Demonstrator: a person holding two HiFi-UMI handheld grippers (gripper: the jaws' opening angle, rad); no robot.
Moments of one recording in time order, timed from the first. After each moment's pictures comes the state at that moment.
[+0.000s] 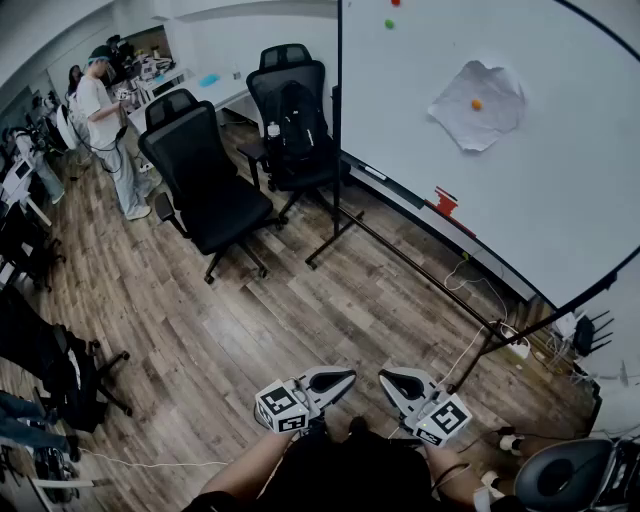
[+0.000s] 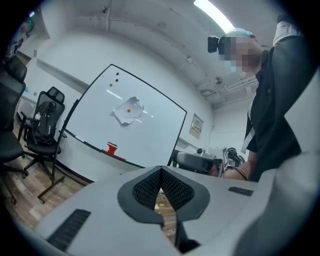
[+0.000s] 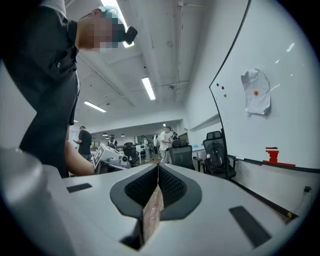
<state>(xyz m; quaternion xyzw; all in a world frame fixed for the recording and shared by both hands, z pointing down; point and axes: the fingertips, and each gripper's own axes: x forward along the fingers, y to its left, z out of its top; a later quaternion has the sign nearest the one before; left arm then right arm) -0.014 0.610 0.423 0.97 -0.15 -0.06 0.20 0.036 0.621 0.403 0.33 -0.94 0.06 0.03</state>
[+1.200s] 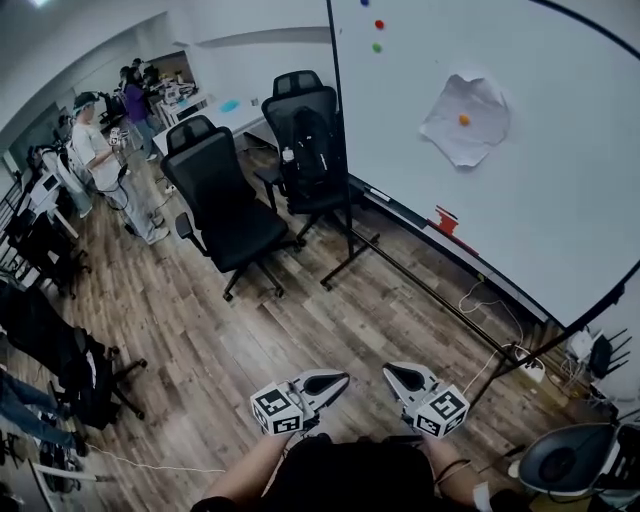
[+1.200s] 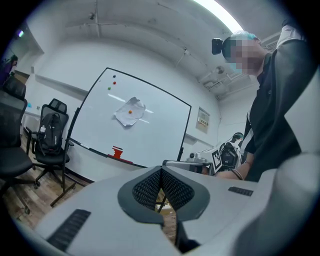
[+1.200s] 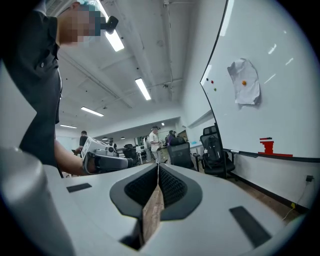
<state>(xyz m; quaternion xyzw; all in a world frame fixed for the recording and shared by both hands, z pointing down) 0.014 0.584 0.407 0.96 -0.24 -0.04 0.16 0.093 0.561 0.425 0.29 -0.95 0.11 0.01</state>
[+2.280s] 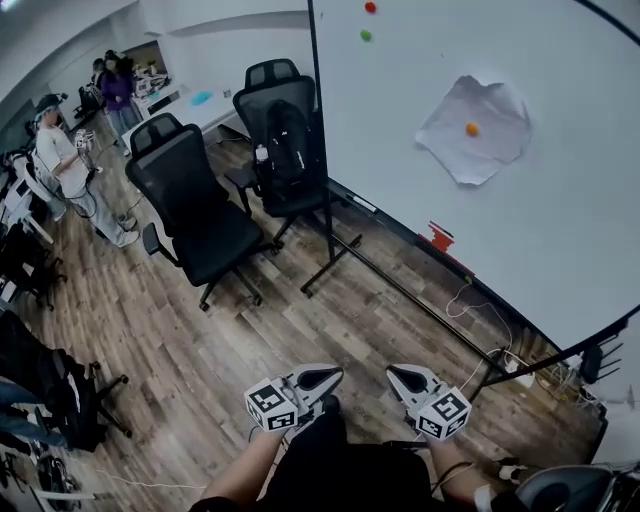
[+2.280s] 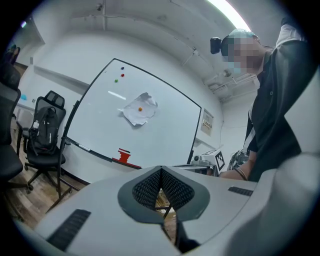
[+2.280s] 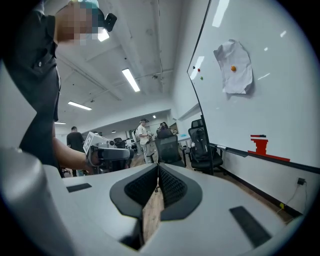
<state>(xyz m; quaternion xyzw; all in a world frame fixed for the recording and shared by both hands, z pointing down) 0.016 0.429 0.422 0.96 -0.22 -0.04 0.18 0.117 0.427 0.452 0.33 -0.93 0.13 0.06</state>
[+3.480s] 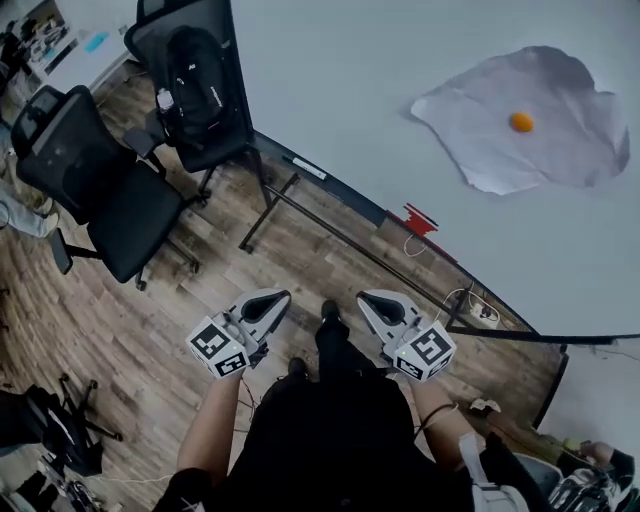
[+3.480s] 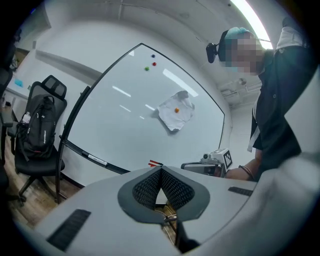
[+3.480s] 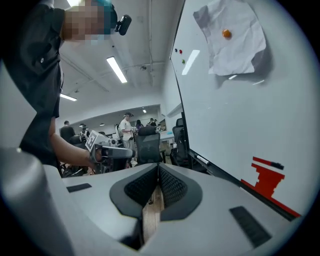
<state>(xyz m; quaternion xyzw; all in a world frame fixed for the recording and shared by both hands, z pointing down) 0.007 0.109 0.454 0.95 -0.22 -0.04 0.21 0.137 0.136 0.464 0.37 -0.91 0.12 0.10</state>
